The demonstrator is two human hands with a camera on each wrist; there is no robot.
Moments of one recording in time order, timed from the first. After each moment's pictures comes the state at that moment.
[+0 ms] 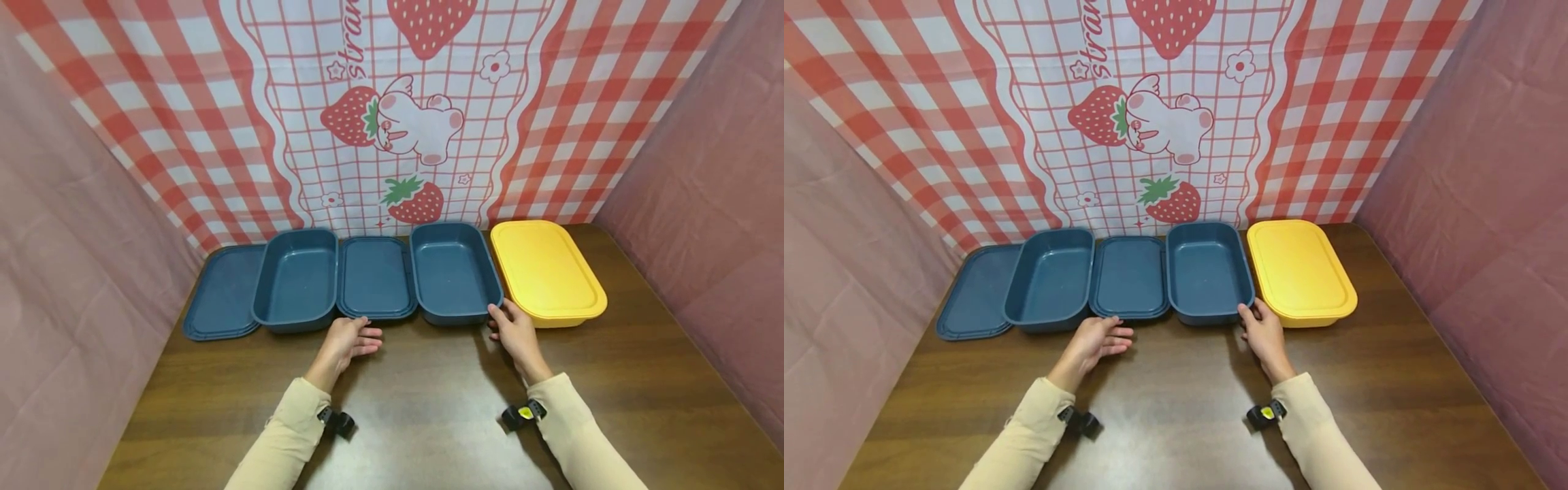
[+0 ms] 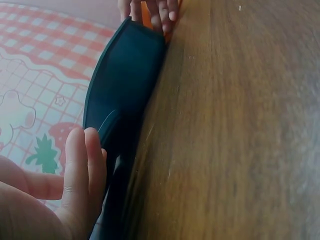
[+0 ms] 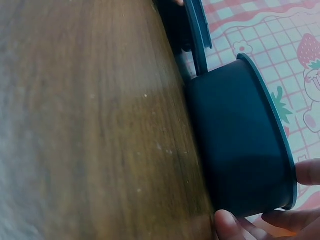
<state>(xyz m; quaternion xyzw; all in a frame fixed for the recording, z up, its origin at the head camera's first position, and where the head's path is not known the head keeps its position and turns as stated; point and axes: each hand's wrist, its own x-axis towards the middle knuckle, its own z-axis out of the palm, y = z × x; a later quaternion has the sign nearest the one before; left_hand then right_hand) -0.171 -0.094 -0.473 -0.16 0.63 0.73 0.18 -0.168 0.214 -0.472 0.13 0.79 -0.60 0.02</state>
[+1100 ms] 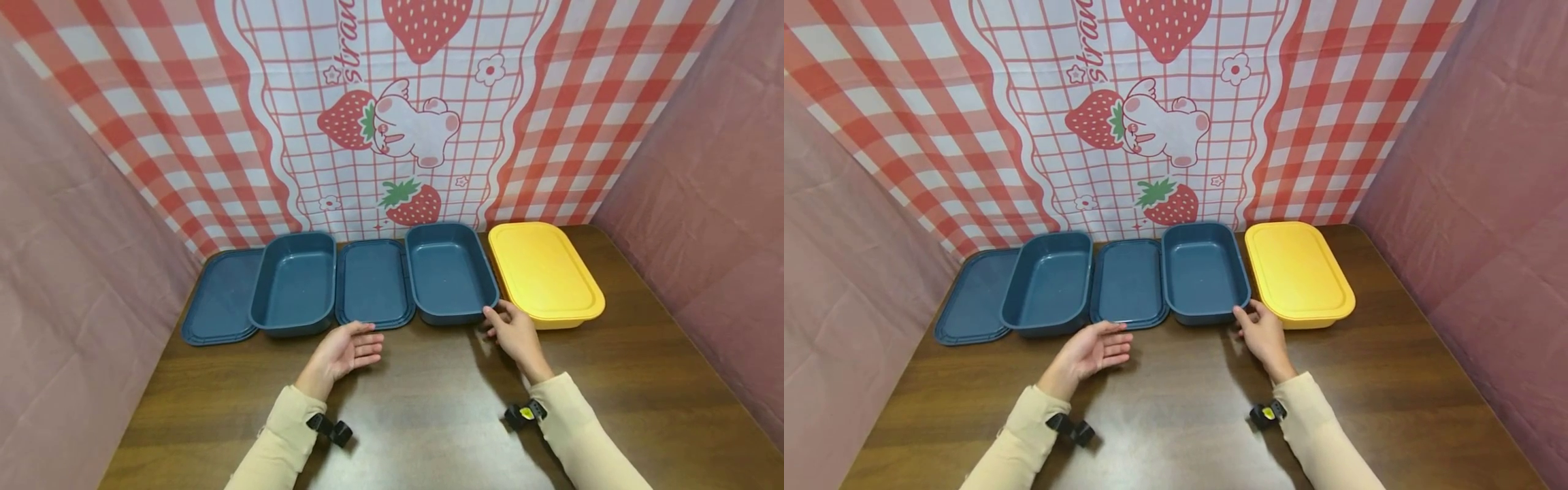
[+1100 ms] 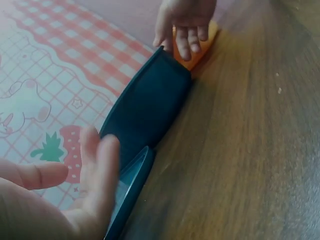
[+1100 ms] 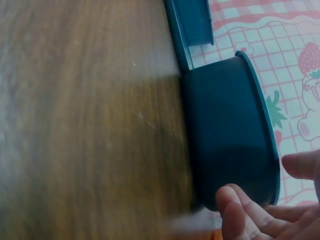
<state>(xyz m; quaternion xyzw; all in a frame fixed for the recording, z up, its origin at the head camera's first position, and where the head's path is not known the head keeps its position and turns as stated) -0.162 -0.105 -0.470 -0.13 0.55 0.78 0.28 -0.167 0.218 -0.467 0.10 0.84 -0.53 0.01</state>
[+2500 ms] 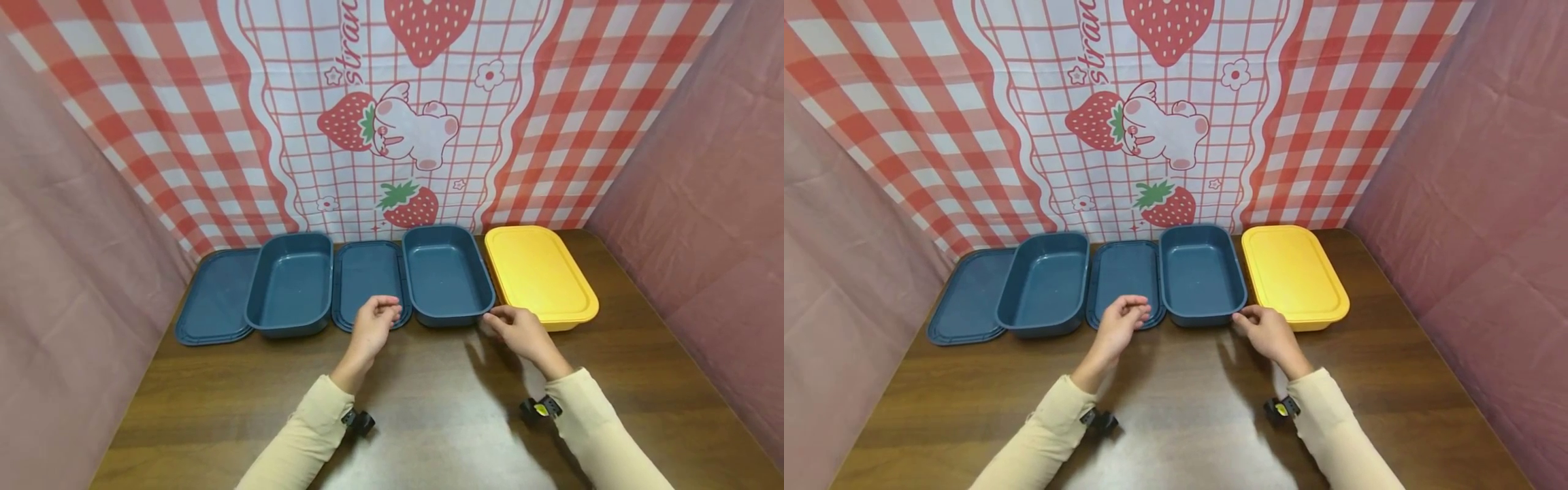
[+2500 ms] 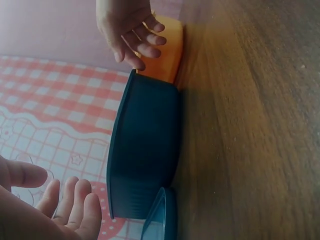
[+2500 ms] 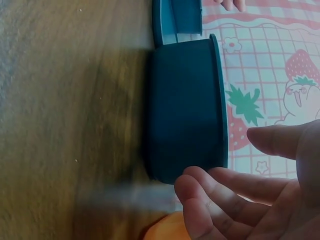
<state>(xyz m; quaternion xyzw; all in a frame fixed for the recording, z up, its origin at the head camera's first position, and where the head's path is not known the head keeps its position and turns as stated) -0.169 -0.037 -0.442 -0.03 0.73 0.68 0.02 -0.163 0.238 -0.435 -0.03 0.93 -0.36 0.05</state>
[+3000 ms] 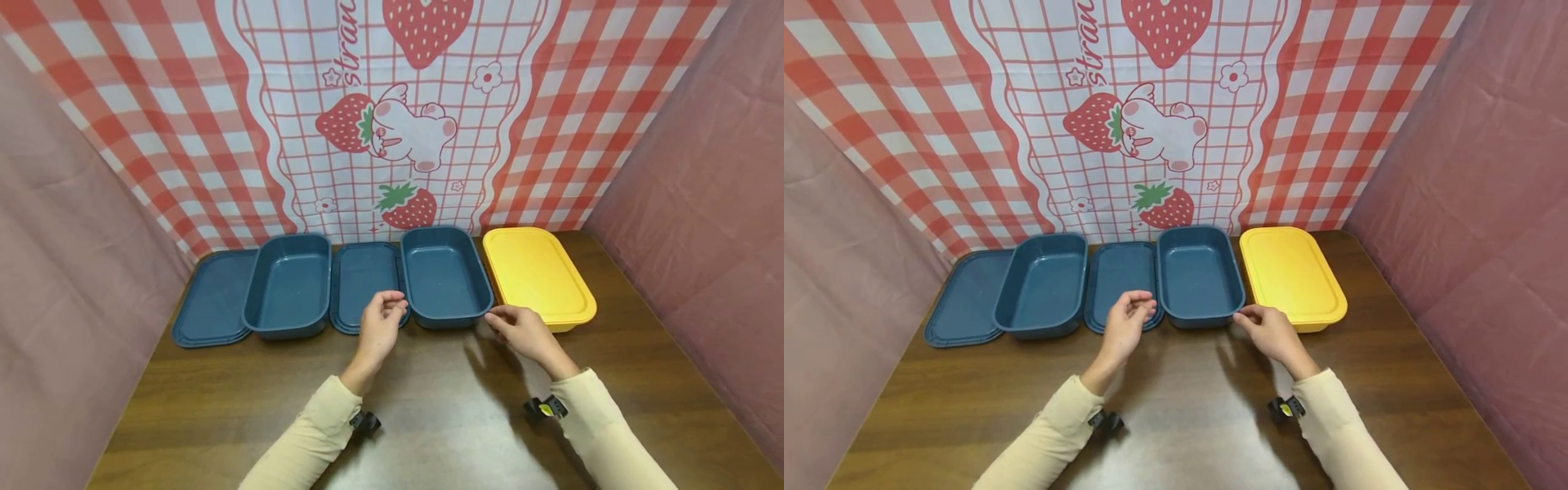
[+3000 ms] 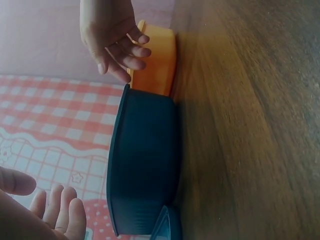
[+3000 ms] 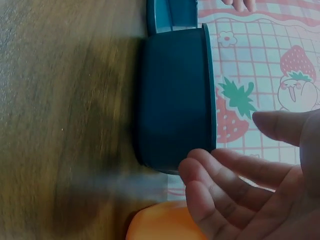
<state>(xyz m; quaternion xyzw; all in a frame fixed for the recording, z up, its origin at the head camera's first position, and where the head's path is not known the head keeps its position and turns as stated) -0.165 -0.019 -0.436 -0.01 0.73 0.68 -0.06 -0.164 0.245 -0.430 -0.05 0.92 -0.37 0.06</state>
